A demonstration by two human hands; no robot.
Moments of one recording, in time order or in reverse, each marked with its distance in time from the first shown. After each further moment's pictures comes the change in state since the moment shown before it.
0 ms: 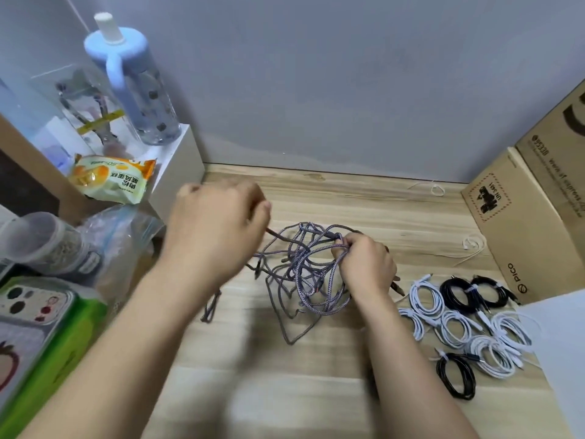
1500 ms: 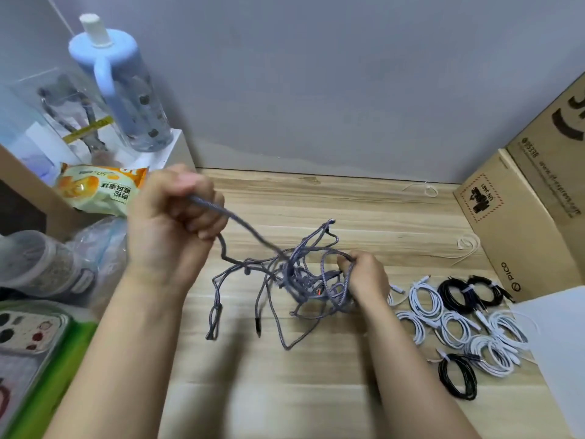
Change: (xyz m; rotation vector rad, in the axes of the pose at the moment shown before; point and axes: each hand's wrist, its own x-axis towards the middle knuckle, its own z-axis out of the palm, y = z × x) left_hand 0.014 -0.036 0.004 -1.925 0.021 -0.076; right_hand 0.017 0.018 0.032 0.204 -0.141 0.220
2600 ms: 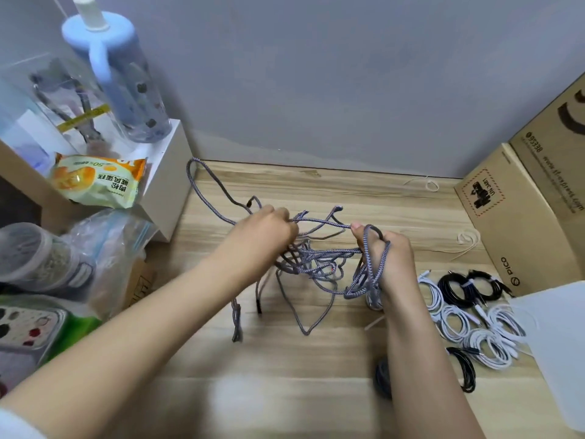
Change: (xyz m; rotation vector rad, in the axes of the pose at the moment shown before) left_hand 0.022 -0.072 -0.001 2.129 -0.585 0.100; right_hand -0.030 -0.023 -0.040 0.608 0.061 -0.089
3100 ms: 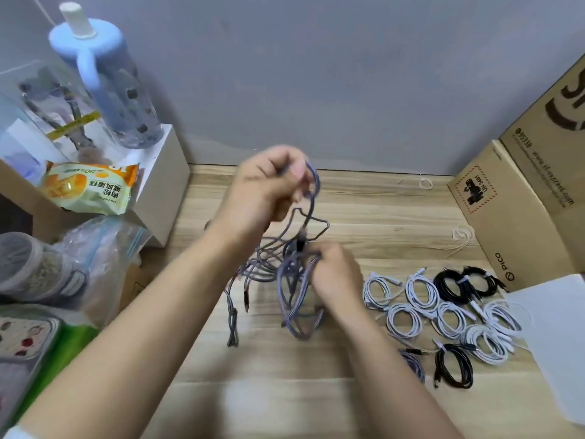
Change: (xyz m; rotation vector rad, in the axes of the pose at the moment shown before) left_hand 0.006 0.013 -0.057 -1.690 0.326 -0.084; right_hand -0.028 -0.006 0.043 -0.518 -0.198 -0.121
